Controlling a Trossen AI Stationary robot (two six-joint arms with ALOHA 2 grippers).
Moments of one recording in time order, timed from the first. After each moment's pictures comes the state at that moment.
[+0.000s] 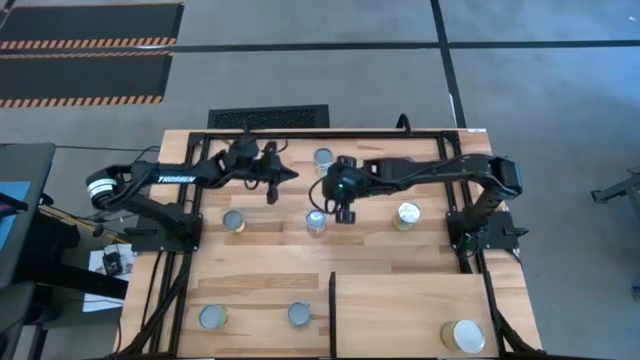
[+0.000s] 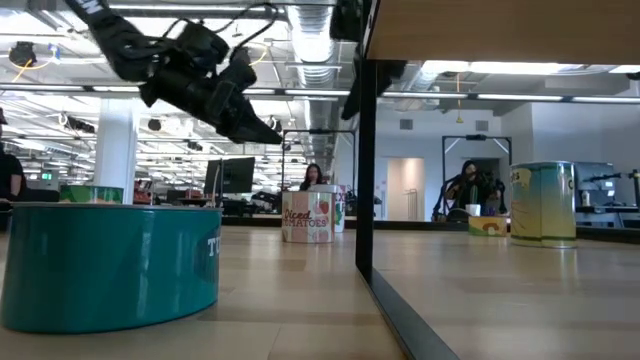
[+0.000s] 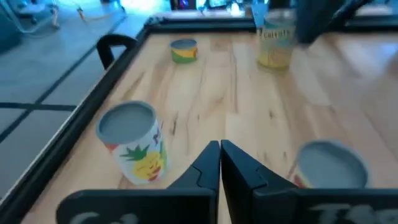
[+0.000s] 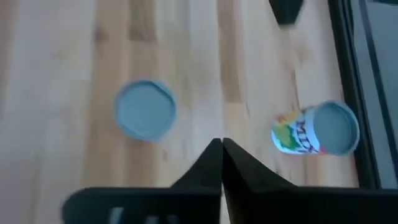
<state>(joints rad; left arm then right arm) 0.53 1.38 0.61 0.33 0.38 0.25 -0.07 1.71 1.43 -0.66 0.20 -0.15</state>
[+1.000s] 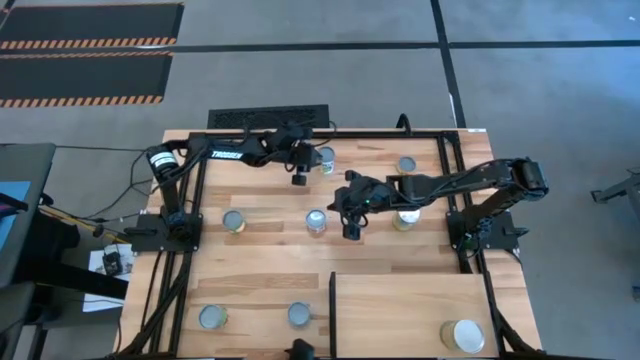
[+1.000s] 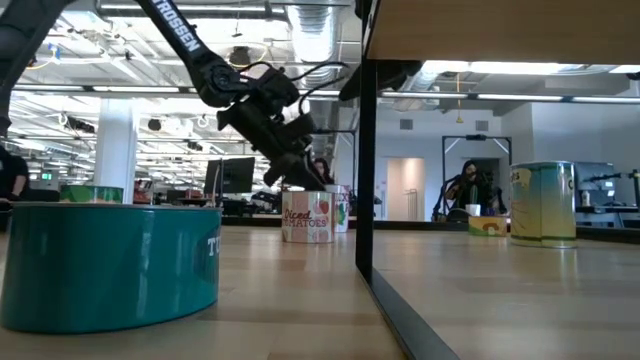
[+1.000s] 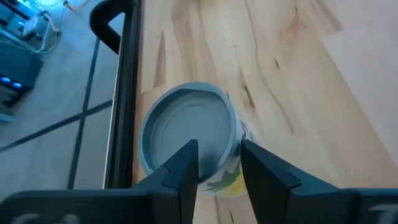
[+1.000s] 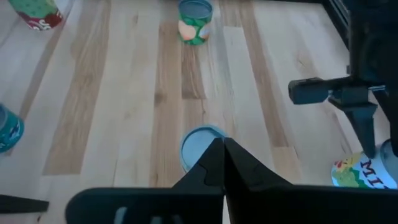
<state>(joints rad) 0.55 1.87 1.08 0.11 0.22 0.78 0.02 1.52 1.09 -0.21 0.12 -0.02</state>
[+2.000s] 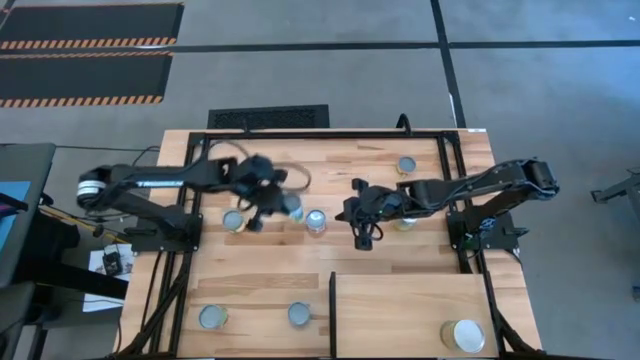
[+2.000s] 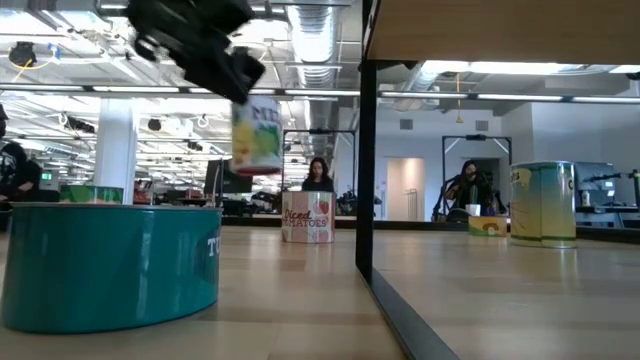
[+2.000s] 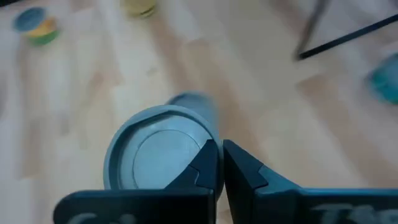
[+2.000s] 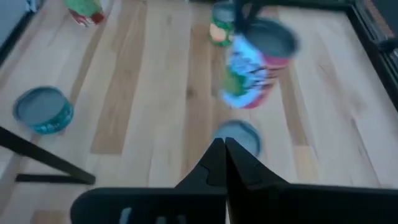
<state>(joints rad) 0.19 1.25 0.90 -0.47 0.34 0.49 0.11 1.44 1.09 -0.30 0.13 0.00</state>
